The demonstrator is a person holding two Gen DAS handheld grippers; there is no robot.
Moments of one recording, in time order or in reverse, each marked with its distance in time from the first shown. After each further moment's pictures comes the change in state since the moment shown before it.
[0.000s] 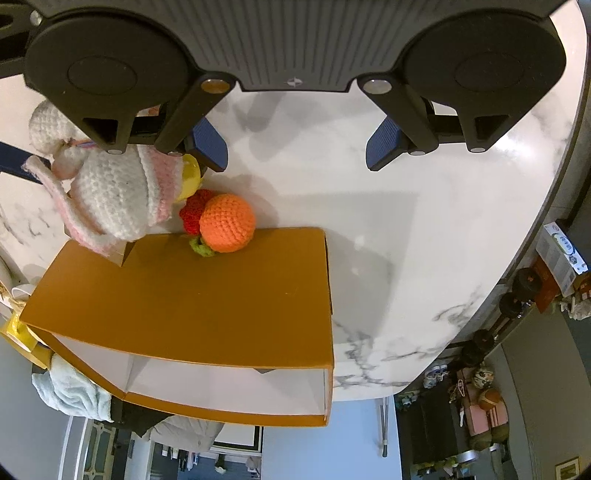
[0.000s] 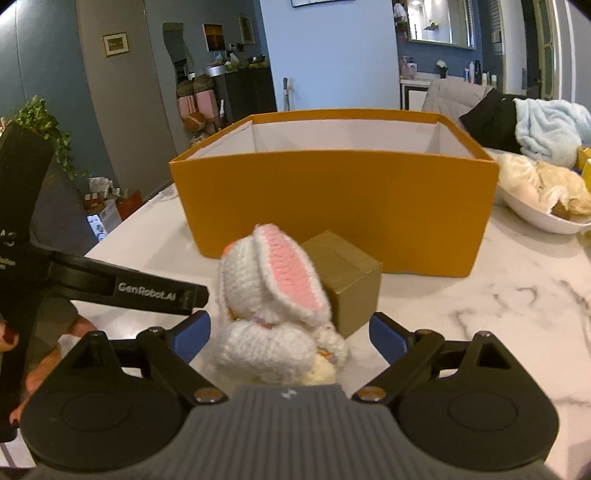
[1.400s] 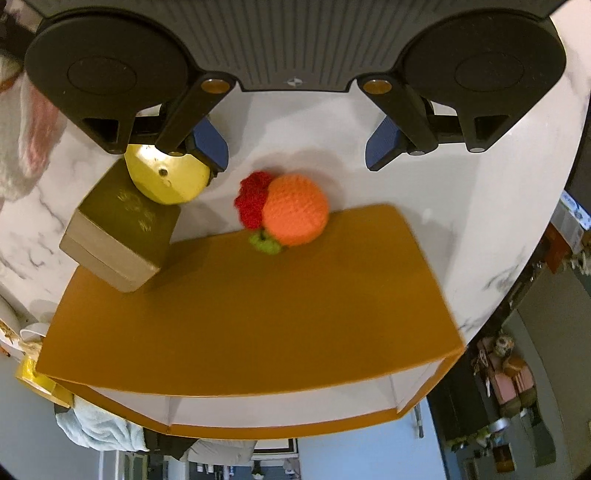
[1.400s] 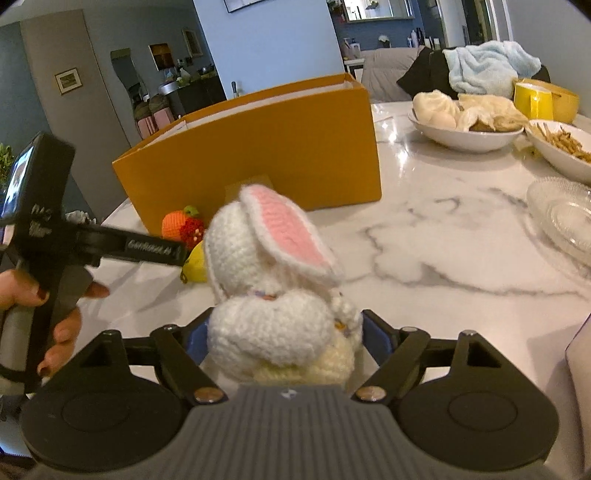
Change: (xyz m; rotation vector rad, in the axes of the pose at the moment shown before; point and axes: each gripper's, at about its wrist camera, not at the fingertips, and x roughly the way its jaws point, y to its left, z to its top) left arm 0.025 -0.062 0.001 0.153 -0.022 0.015; right arm -0.042 -0.057 -0.064 0.199 -0.006 -0.055
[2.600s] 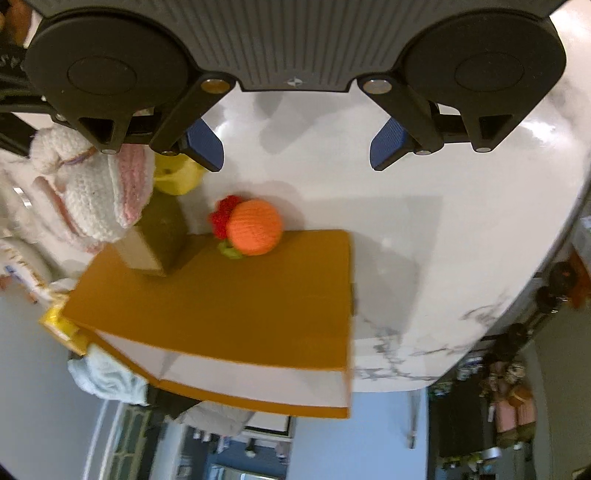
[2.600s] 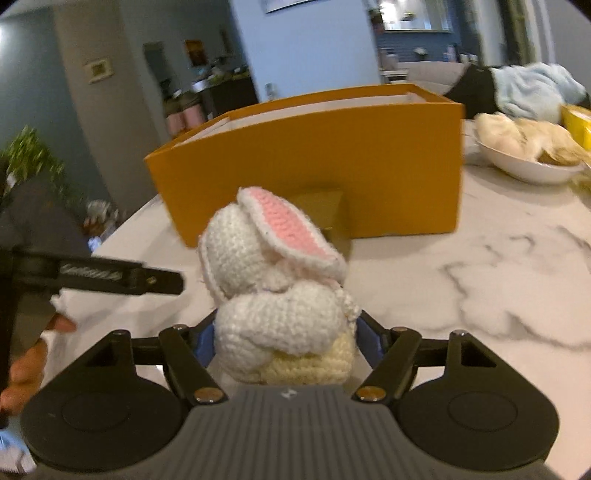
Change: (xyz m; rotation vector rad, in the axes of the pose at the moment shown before) left arm -0.032 0.068 -0.024 -0.148 -0.049 -0.191; right arm 0.036 0.021 0.022 -0.041 -0.037 0.047
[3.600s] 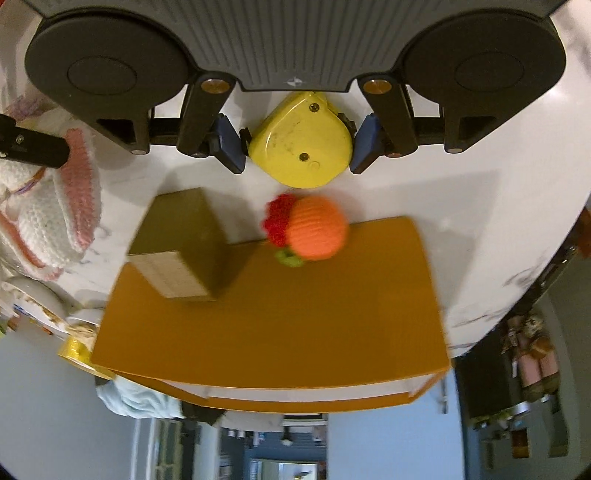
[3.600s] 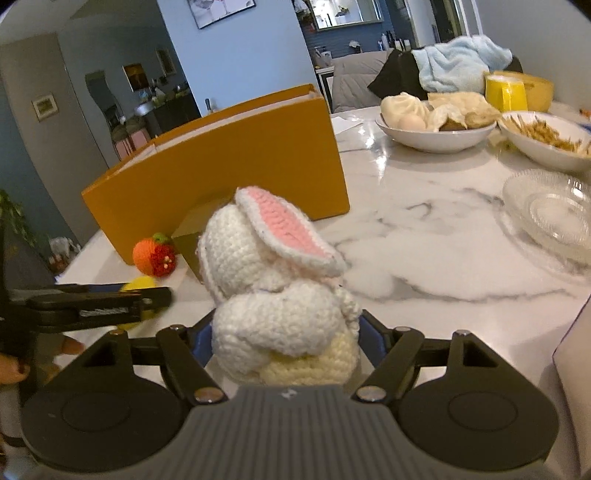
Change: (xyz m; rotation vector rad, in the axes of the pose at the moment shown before) left arm 0.023 -0.030 -0.013 0.144 -0.069 0.048; right arm -0.029 -0.034 -0.009 0.082 -0.007 -0.140
